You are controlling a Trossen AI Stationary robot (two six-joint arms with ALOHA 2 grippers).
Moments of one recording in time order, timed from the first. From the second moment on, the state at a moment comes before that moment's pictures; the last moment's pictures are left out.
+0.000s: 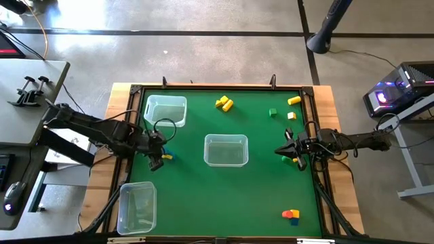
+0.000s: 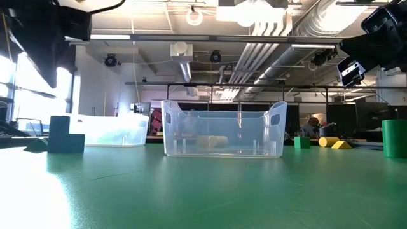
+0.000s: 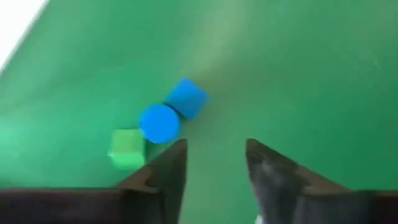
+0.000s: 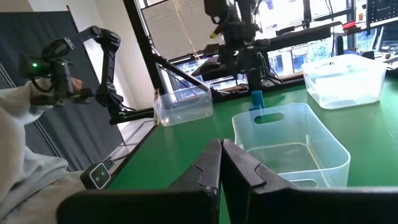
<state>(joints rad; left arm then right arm) -0.23 0.97 0.76 -1.00 -0.11 -0.73 0.12 0.02 0.01 0.02 -0.07 0.26</state>
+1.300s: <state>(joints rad) -0.07 1.36 0.76 -0.96 -0.09 -0.56 0.12 0.02 0.01 0.02 -0.07 0.26</state>
